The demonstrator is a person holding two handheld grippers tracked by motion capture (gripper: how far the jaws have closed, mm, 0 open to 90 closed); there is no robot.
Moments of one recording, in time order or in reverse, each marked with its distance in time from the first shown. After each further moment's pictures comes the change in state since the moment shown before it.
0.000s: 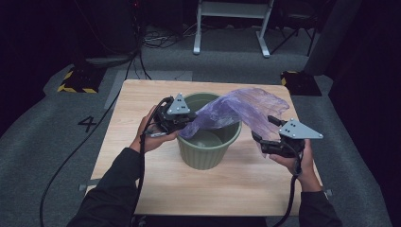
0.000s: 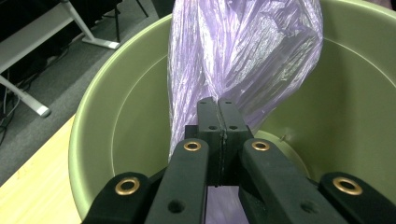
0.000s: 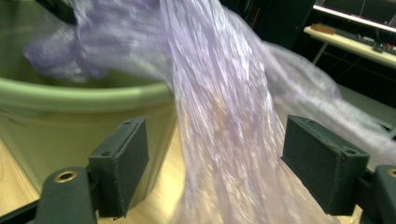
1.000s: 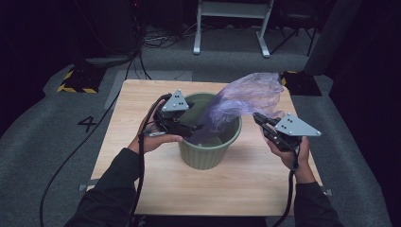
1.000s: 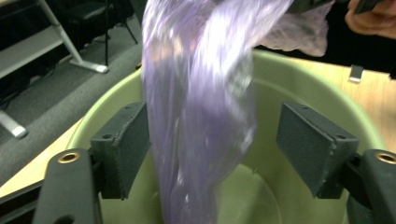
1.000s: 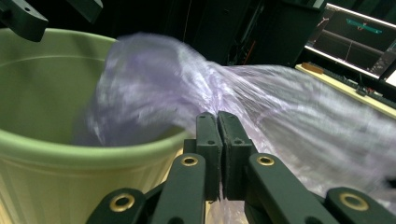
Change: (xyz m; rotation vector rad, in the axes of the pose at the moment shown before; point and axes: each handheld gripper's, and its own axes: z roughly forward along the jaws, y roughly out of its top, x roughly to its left) left arm -0.009 0.019 -0.015 -0.132 -0.063 -0.050; right arm 0.006 0.032 0.002 -0.107 -0.014 -0.117
